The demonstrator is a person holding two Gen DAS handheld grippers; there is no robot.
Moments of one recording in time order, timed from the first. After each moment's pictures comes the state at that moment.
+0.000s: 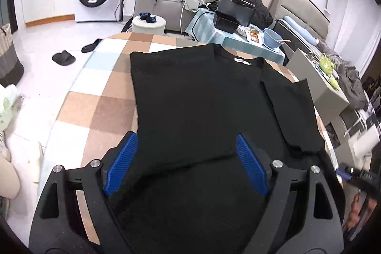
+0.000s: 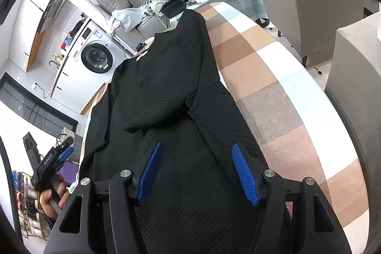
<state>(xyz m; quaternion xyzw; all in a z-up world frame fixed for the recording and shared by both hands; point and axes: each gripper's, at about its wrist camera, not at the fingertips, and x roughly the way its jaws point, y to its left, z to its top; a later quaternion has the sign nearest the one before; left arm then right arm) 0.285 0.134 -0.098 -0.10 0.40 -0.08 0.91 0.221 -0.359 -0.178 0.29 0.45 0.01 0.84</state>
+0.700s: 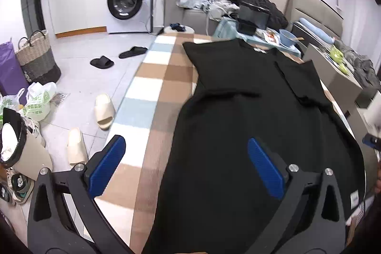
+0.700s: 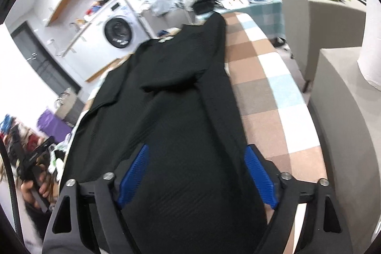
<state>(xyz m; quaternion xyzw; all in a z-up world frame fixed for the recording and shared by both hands) 0.087 0.187 -0.084 -0.05 0.38 -0.01 0.92 0.141 -0.360 -0.157 0.18 0.43 0.09 0.88</state>
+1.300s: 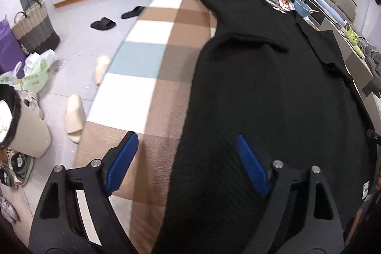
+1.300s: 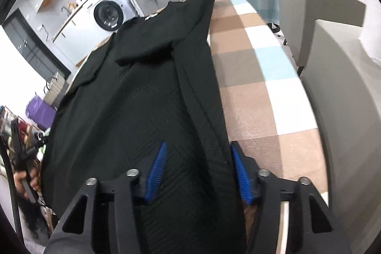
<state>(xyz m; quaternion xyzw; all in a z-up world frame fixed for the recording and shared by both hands) 0.126 0.200 -0.156 -0.07 0.49 0.01 0.87 0.154 -0.367 -0.204 0.14 0.48 0.07 0.86</state>
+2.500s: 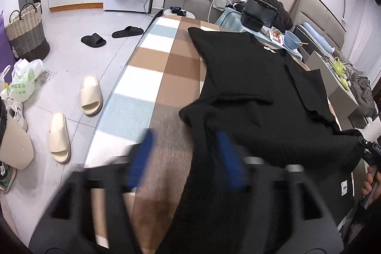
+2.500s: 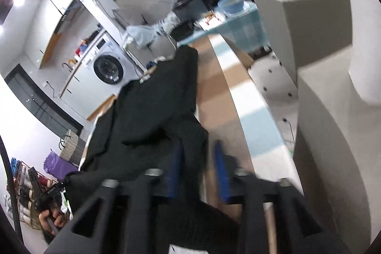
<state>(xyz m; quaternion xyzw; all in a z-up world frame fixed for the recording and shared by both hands) 0.170 0.213 -0.114 -0.12 0.42 -0.02 0.90 0.196 -0.424 -0.172 0.27 0.39 0.04 0.88</state>
